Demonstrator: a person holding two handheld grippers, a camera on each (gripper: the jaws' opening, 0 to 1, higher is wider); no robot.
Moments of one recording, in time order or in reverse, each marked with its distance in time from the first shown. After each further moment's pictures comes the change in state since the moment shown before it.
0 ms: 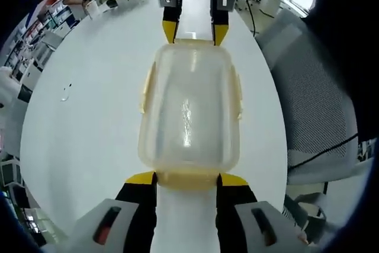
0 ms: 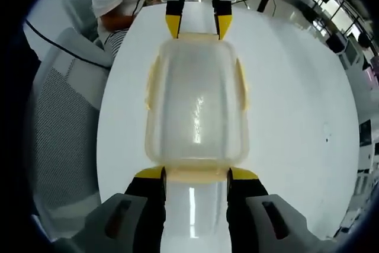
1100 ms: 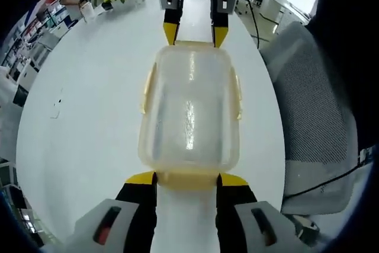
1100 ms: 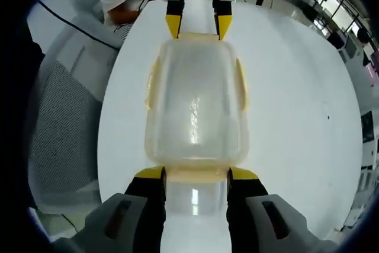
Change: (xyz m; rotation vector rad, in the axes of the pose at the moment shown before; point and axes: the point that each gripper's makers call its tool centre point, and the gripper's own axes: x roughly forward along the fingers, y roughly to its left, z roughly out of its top) left arm 0.028 -0.008 0.059 -0.018 -0.007 -0.023; right arm -0.012 0.003 -0.064 0.001 -0.012 0.023
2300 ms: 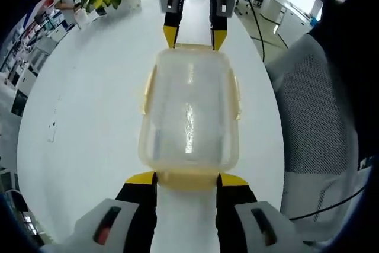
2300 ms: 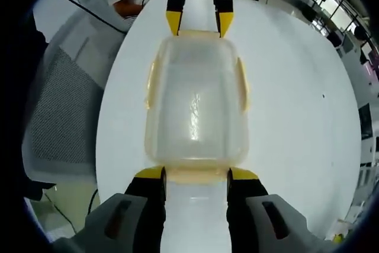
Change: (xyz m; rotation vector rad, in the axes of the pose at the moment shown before) left arm 0.022 -0.008 0.064 0.006 -0.001 0.005; right arm -0.017 0.004 -0.065 -0.013 0.000 -0.016
